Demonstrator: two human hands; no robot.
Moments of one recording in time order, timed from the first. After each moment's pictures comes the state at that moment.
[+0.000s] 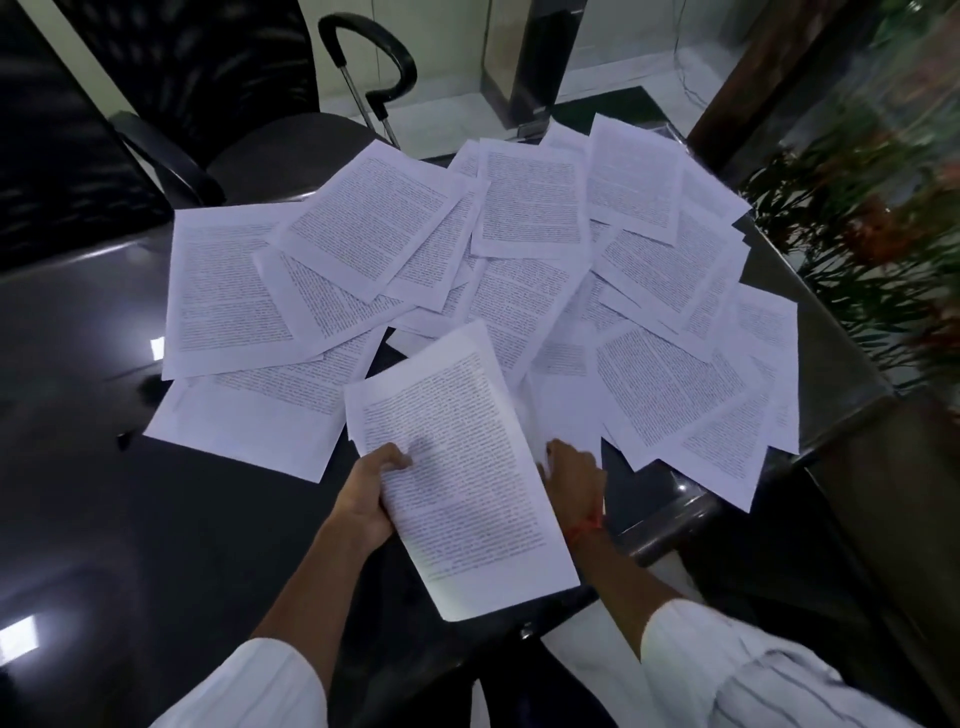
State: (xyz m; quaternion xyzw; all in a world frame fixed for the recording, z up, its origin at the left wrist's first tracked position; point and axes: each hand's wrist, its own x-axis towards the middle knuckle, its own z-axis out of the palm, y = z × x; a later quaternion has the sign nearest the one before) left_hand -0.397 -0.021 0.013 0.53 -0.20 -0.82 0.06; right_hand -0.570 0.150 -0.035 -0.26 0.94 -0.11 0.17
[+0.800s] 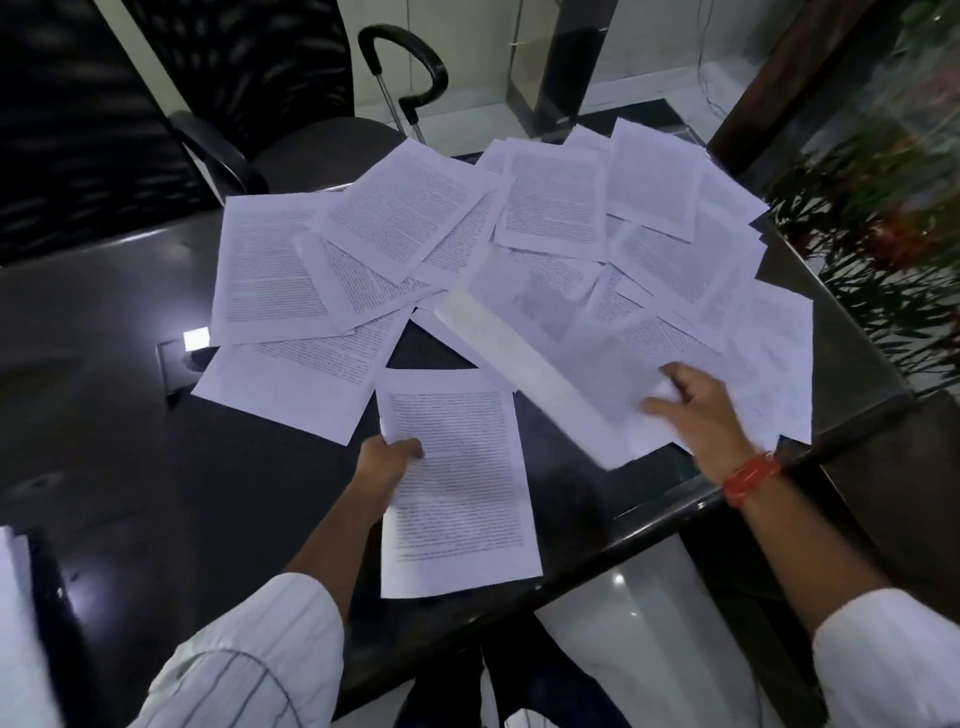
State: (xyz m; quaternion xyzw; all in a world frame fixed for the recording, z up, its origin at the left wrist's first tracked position) left_hand -0.375 -0.018 -0.005 0.61 -0.41 -0.68 0.02; right_hand -0.639 0.189 0.103 -0.19 0.83 -0.43 0.29
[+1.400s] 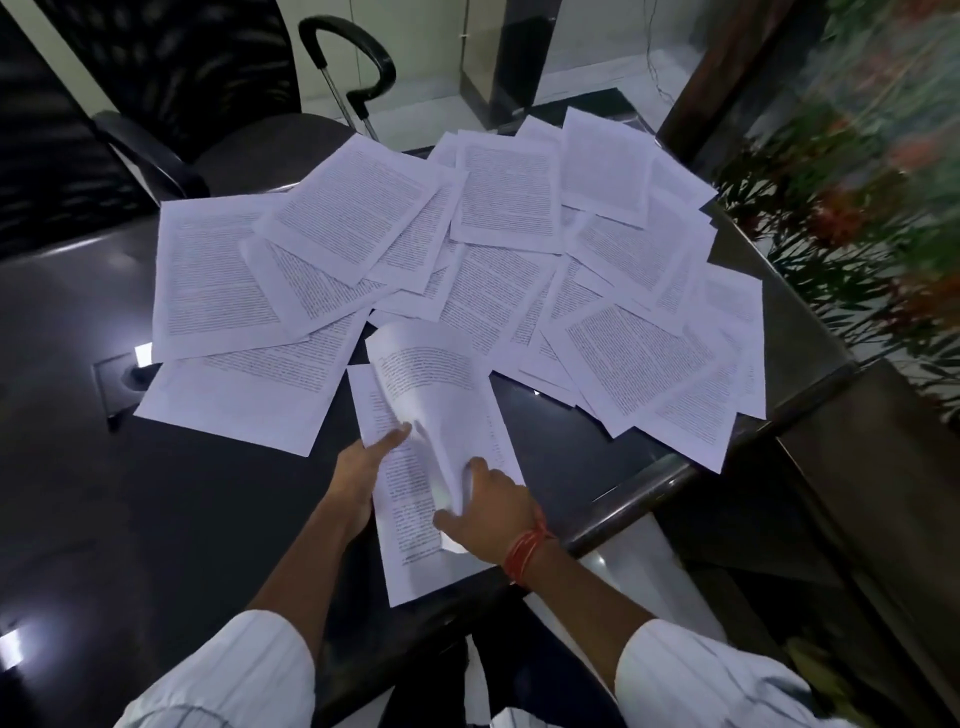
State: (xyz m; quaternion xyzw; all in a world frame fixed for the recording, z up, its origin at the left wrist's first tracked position) left_hand -0.382 -0.004 -0.009 0.53 -0.37 -0.76 0.05; right_hand -0.480 0.148 0.027 -0.35 0.87 -0.06 0.35
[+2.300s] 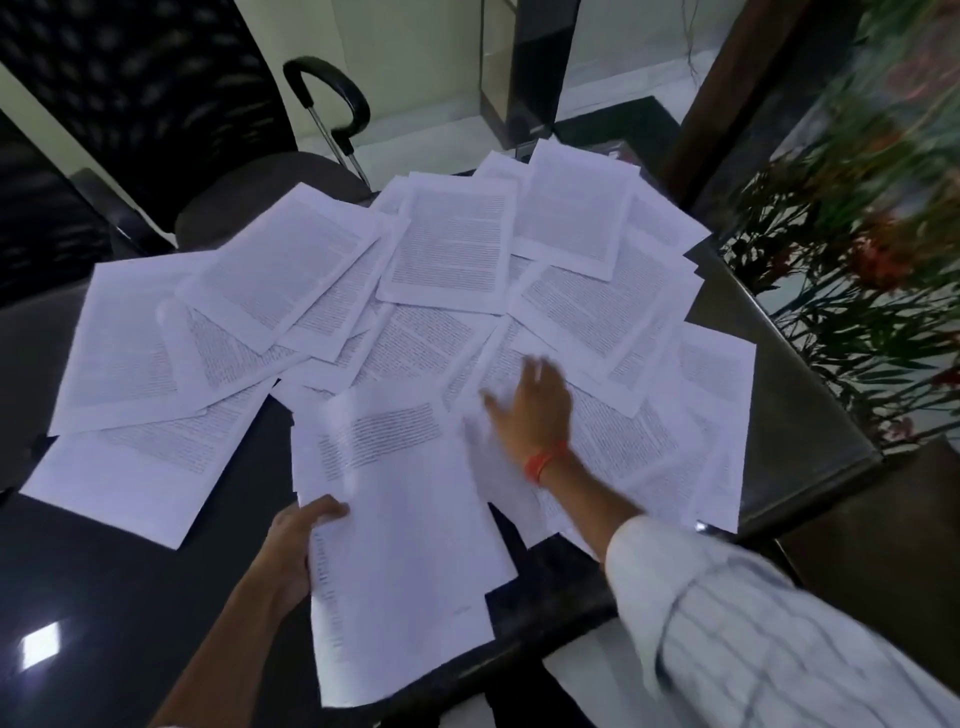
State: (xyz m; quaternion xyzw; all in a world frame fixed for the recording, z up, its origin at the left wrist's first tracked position) left_hand -0.495 0.030 0.008 0.62 -0.32 -0.71 0.07; right_hand -0.777 0.119 -0.020 -0.36 0.91 -0.18 0.11
